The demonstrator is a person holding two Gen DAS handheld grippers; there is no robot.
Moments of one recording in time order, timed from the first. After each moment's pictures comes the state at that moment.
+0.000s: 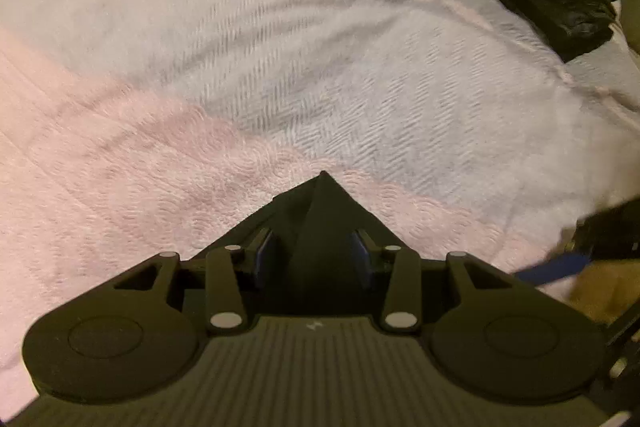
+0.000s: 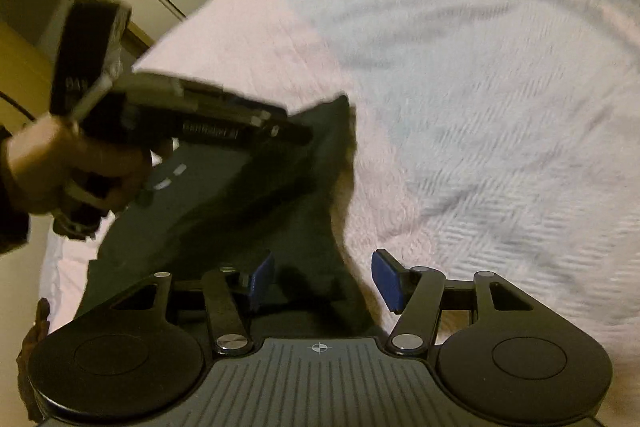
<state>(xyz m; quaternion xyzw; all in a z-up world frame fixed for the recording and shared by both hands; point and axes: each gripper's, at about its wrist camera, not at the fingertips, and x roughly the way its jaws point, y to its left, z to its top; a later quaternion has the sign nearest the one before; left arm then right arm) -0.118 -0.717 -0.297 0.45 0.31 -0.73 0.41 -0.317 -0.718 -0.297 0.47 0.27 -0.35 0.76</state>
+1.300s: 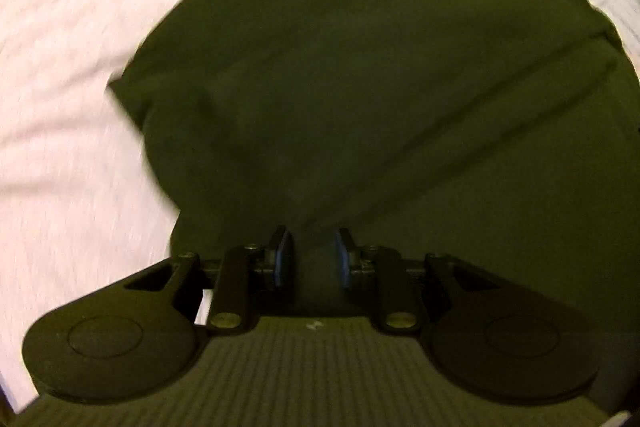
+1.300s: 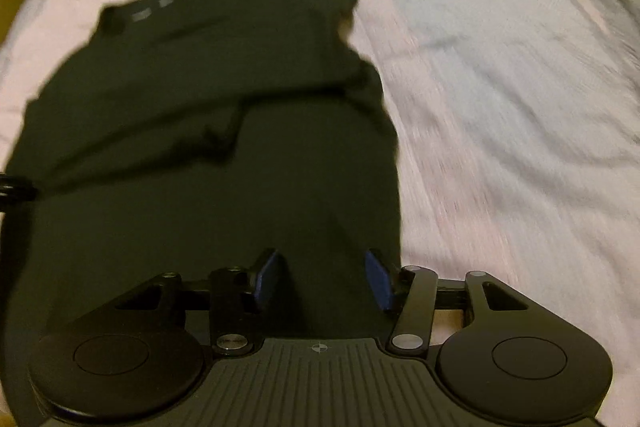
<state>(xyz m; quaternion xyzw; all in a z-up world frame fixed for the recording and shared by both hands) 0.088 -0.370 -0.287 0.43 0.44 -0.52 0.59 -0.294 -0.587 -0.293 0.36 0.47 -0.39 0.70</state>
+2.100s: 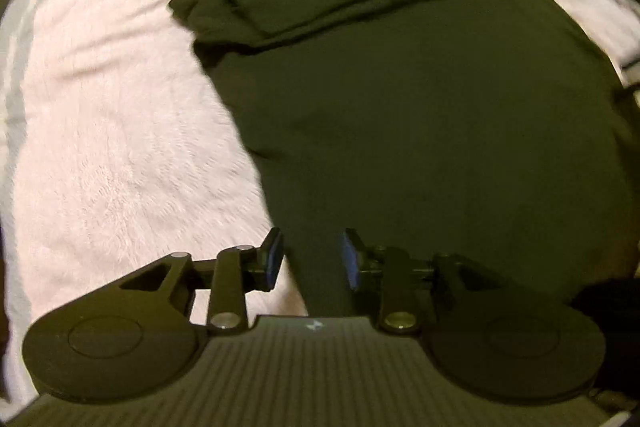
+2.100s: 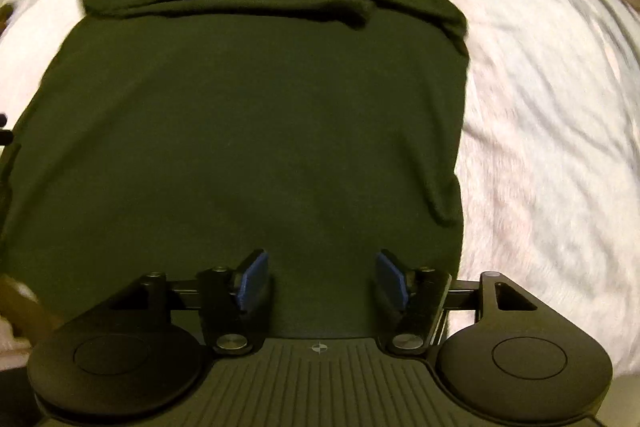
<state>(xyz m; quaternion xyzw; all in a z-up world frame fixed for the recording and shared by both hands) -0.005 -0.173 -0.242 0.42 0.38 -0.52 0.64 -0.287 -0.450 -0.252 0.24 0.56 -0.30 0.73</state>
